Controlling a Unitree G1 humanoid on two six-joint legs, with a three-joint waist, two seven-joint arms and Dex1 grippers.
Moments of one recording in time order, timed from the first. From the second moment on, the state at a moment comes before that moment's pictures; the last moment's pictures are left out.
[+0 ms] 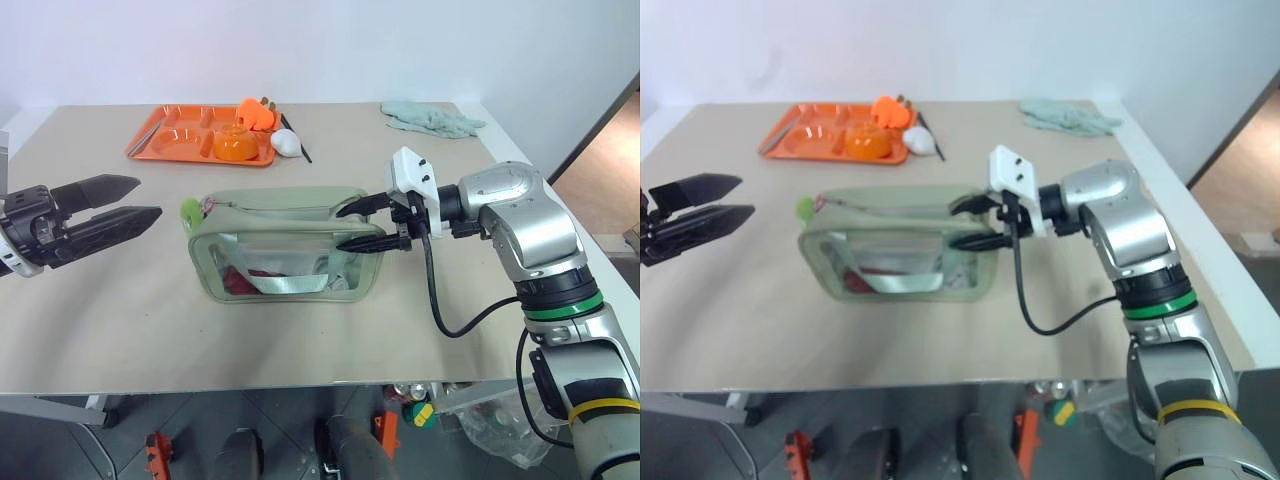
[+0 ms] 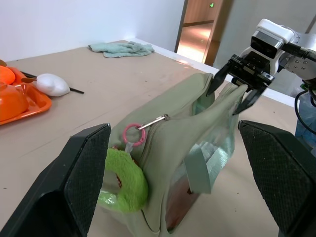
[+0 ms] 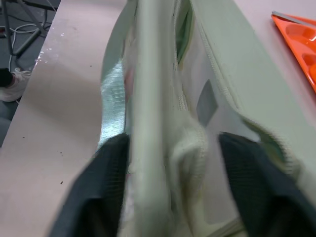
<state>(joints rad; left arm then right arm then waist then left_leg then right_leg) -0.25 1.03 0.63 -0.26 -1.12 0.88 -0.91 -0.94 -0.67 0.23 0.08 0.27 0.45 1.36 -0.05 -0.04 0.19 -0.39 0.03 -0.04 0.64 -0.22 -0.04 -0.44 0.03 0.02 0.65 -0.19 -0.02</state>
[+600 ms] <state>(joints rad) -0.19 1.01 0.64 -0.22 -1.10 0.88 -0.92 -0.90 -0.87 0.11 0.24 0.35 0.45 1.50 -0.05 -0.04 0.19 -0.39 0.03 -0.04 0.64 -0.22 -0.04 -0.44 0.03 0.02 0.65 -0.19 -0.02</state>
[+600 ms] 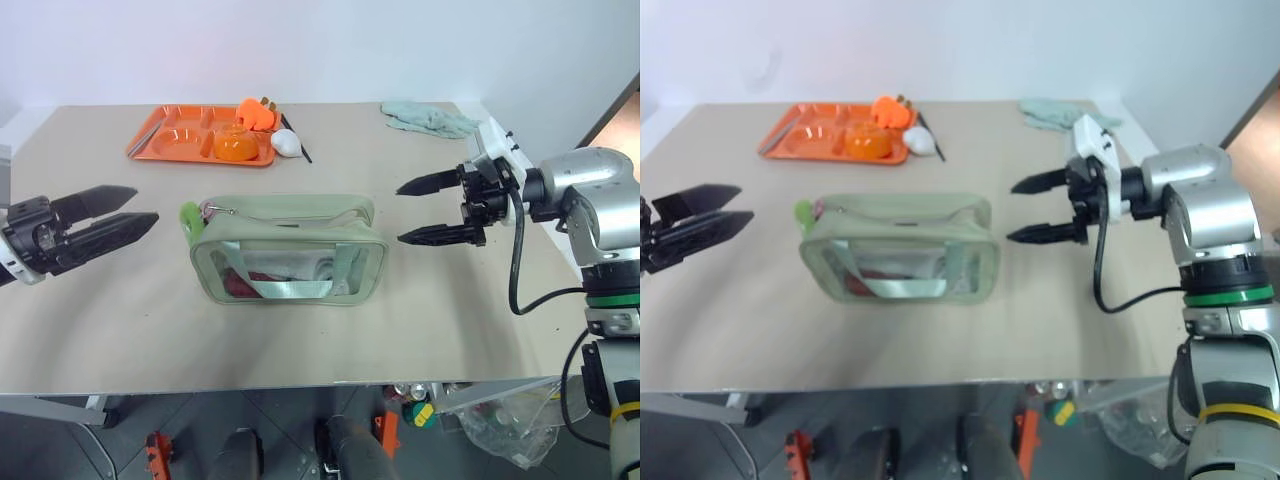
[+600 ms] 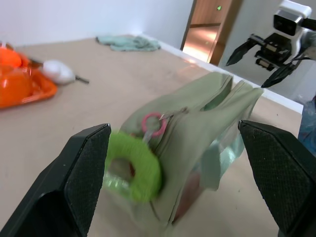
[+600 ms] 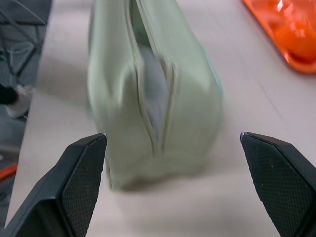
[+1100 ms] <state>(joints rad) -0.29 1.04 0.57 -0.24 -1.13 0.93 -0.96 -0.80 -0.82 0.11 -0.01 0.43 0.60 1.40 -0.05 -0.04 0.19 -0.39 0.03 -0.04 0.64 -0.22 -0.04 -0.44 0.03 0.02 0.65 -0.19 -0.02</state>
